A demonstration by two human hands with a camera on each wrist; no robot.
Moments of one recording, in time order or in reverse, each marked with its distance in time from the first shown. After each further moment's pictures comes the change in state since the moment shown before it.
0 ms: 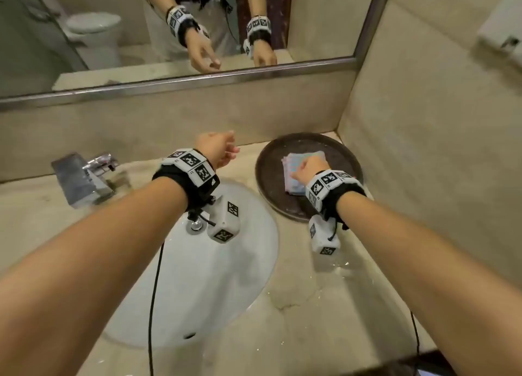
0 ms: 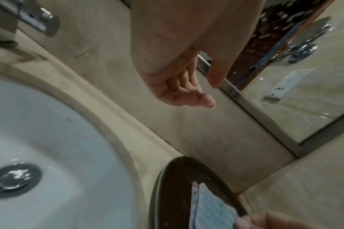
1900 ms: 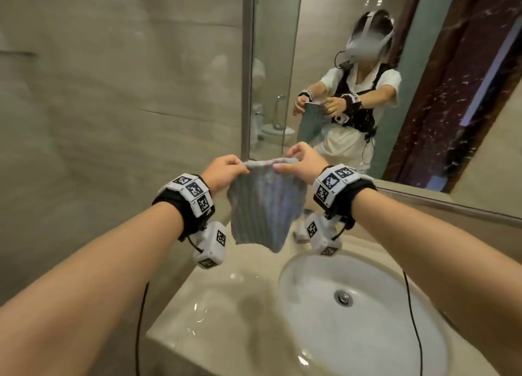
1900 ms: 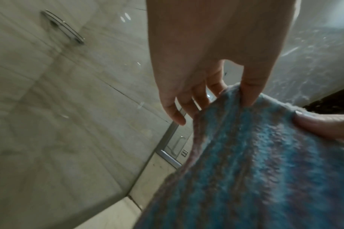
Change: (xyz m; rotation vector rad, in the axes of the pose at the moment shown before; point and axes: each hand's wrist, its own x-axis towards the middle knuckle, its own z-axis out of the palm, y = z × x) left_hand -0.252 0.015 -0.450 0.194 0.453 0.416; right_hand -0.307 -0.427 0.077 0.278 -0.116 -0.903
